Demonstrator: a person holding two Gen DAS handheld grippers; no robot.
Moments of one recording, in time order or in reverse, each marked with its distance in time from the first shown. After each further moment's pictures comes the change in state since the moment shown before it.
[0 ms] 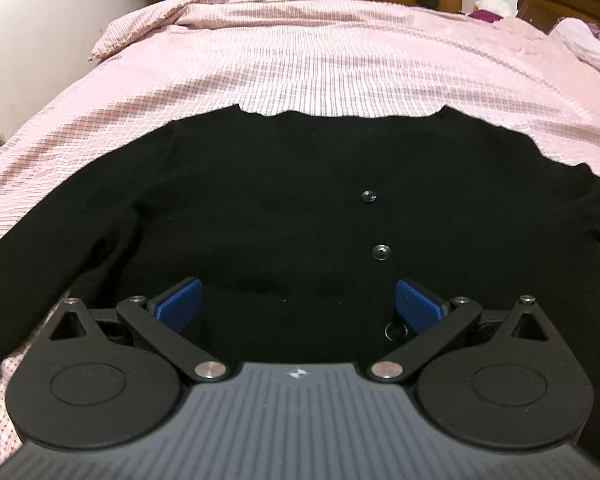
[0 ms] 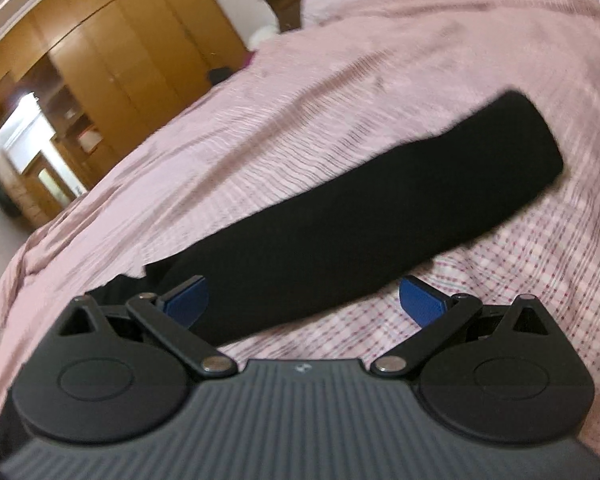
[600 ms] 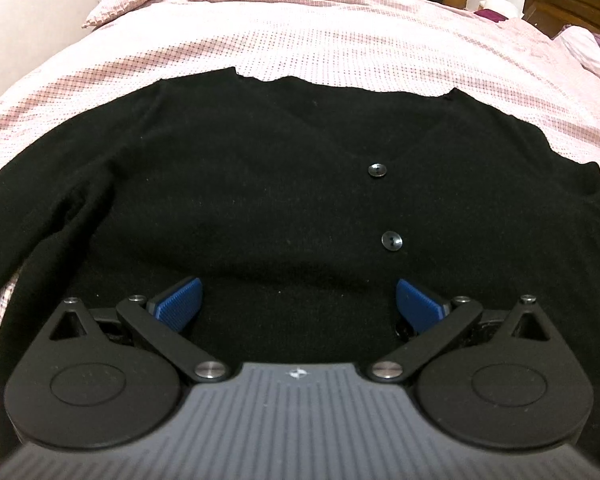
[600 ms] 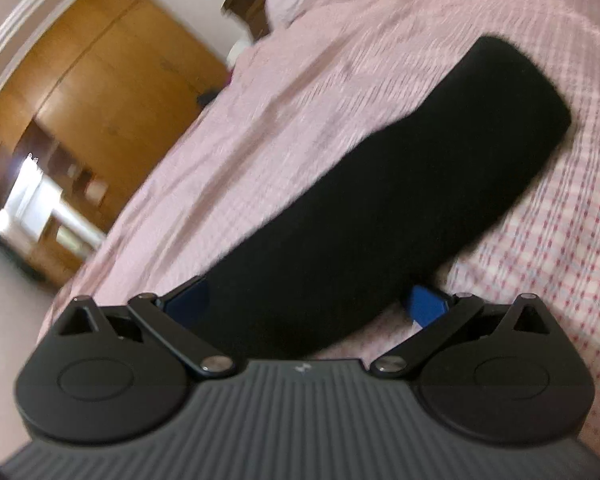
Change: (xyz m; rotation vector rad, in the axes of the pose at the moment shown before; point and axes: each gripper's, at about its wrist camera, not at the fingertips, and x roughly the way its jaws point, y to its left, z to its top) left arm 0.029 0.008 -0.013 -0.064 0.041 -0.052; right arm 0.019 -0.027 0.015 0.193 -0.093 0.048
